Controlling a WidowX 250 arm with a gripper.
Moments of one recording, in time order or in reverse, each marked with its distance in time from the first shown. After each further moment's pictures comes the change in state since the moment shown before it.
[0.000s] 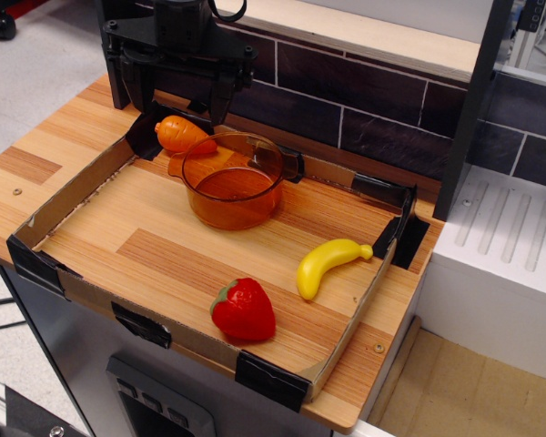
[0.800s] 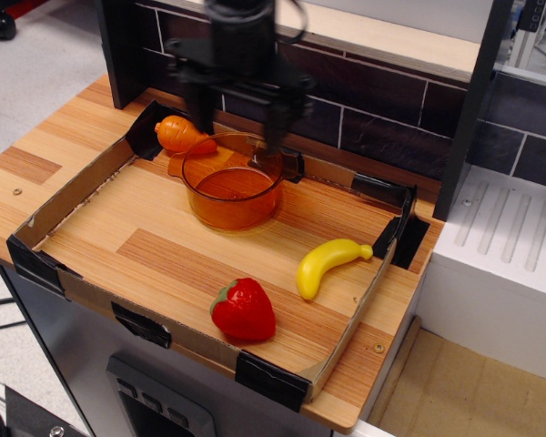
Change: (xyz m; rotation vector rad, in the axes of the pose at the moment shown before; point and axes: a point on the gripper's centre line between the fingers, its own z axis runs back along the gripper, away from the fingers) arm -0.018 -0.046 0.007 -0.133 0.053 -0.229
